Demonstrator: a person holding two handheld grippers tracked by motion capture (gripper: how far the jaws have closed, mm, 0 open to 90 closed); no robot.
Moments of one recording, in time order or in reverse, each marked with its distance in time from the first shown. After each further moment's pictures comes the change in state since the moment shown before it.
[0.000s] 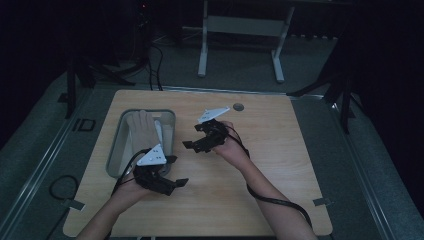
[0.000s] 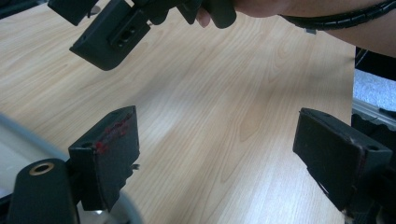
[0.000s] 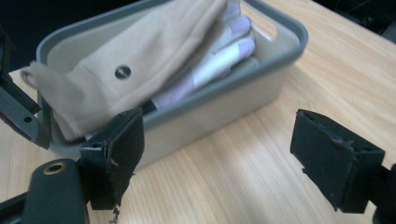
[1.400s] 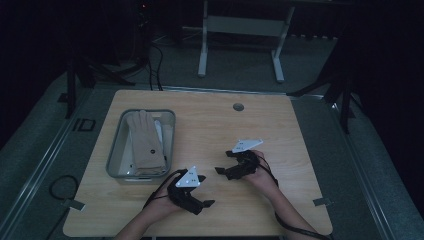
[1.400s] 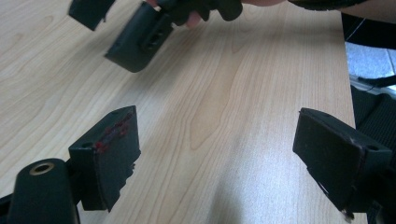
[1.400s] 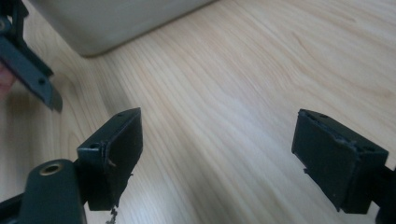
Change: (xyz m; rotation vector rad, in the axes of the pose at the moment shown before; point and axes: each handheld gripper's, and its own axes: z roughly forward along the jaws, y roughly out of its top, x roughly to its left) left arm -0.037 -0.029 0.089 0.045 -0.104 0.084; right arm -0.010 -0.128 -0.040 0.019 -0.048 0.067
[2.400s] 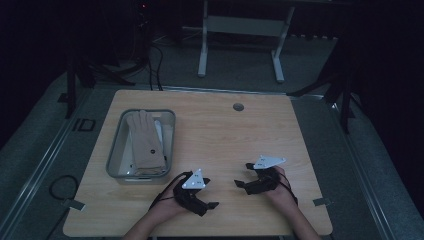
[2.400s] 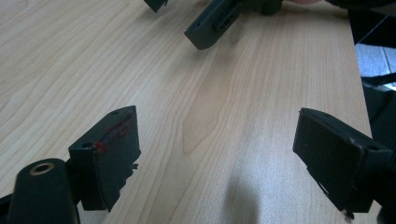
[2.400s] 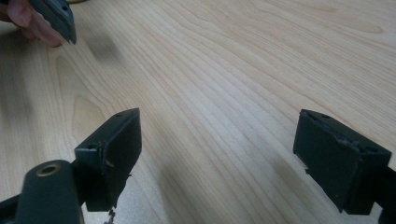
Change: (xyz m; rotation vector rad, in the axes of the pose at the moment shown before) left arm 0.000 -0.006 0.020 0.011 -0.015 -0.004; right arm 0.000 -0.064 -0.043 -0.015 -0.085 0.023
